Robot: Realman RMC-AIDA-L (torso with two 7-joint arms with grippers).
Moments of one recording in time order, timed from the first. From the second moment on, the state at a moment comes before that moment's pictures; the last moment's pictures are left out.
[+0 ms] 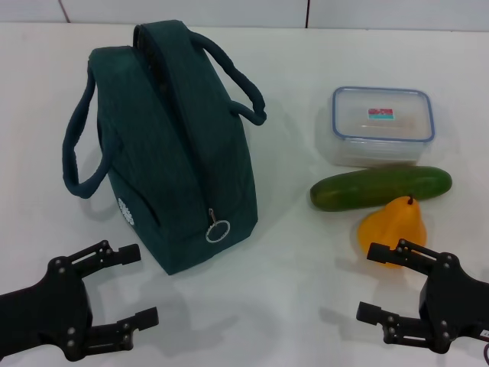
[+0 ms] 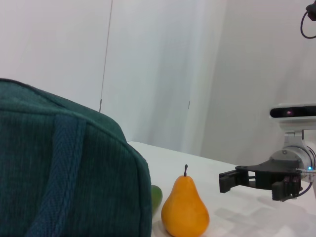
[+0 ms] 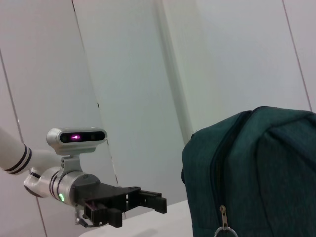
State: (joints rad) left arm -0.13 -2.02 0.69 0.54 1.86 1.90 -0.90; right arm 0.37 2.02 -0.99 -0.19 -1.61 -1.73 0.77
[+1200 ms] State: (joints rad) left arm -0.28 -1.97 0.49 0.55 1.71 2.03 -1.60; right arm 0.38 2.02 -0.98 -0.19 -1.60 -1.73 0.77
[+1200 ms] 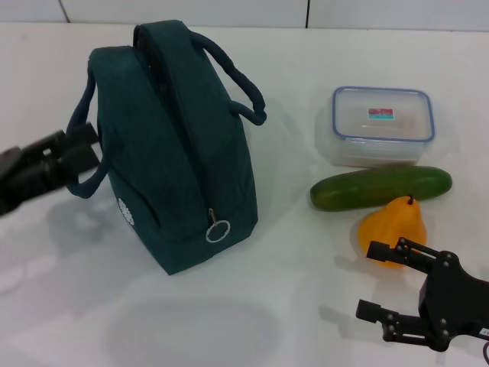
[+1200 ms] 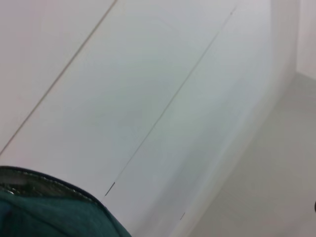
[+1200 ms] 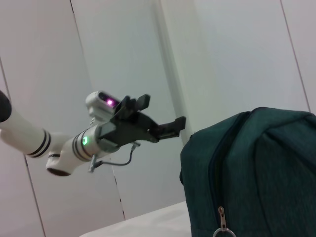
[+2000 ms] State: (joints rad) left arm -0.46 -1.87 0.49 1.11 2.03 1.86 -2.48; right arm 0.38 2.02 -0.98 -0.19 -1.60 -1.73 0.77
